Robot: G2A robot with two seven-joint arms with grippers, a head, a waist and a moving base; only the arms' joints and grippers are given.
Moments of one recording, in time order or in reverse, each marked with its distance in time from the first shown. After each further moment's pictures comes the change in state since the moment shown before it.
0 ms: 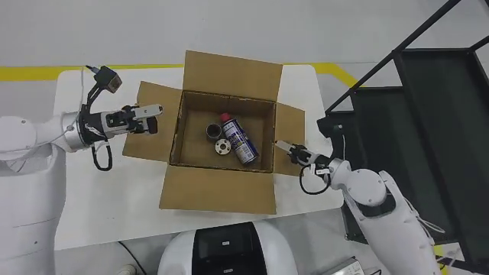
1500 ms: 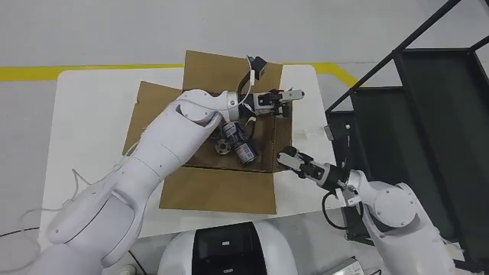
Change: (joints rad) left arm -0.628 -0.456 1.080 0.876 -0.433 -0.534 0.469; right arm -0.163 -0.003 0.133 -0.187 0.251 -0.320 0.085
